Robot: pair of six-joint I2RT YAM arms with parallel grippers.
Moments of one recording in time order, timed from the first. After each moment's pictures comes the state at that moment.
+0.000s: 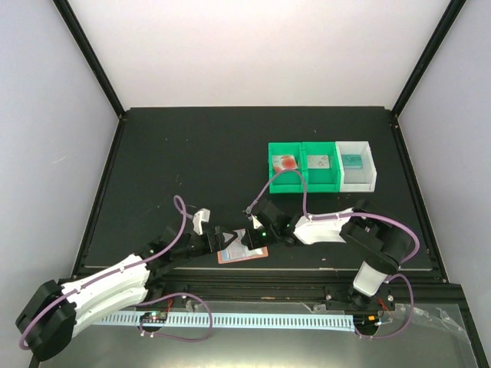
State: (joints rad) left arm -0.73 0.76 0.14 0.06 0.29 -1.03; right arm 0.98 1.69 0.73 0.04 -0.30 0.70
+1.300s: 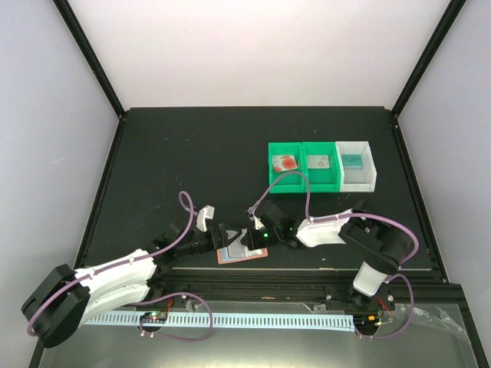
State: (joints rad) left arm -0.73 0.92 0.14 0.26 0.34 -1.05; right arm 0.98 1.69 0.67 0.17 -0.32 0.75
